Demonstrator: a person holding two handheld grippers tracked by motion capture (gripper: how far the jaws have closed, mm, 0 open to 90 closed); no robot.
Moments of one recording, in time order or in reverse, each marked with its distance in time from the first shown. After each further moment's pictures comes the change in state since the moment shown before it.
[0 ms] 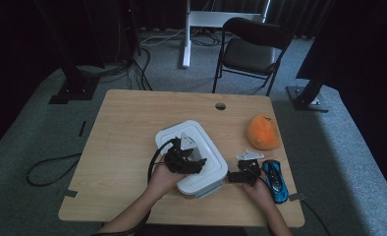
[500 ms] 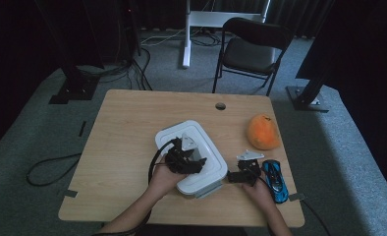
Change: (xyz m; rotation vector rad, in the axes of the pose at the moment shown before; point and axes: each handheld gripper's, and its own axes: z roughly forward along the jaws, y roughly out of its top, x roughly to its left) left arm -0.001 -0.001 -0.002 -0.029 -0.045 -0.030; right arm 0.000 0.000 0.000 0.000 0.000 0.000
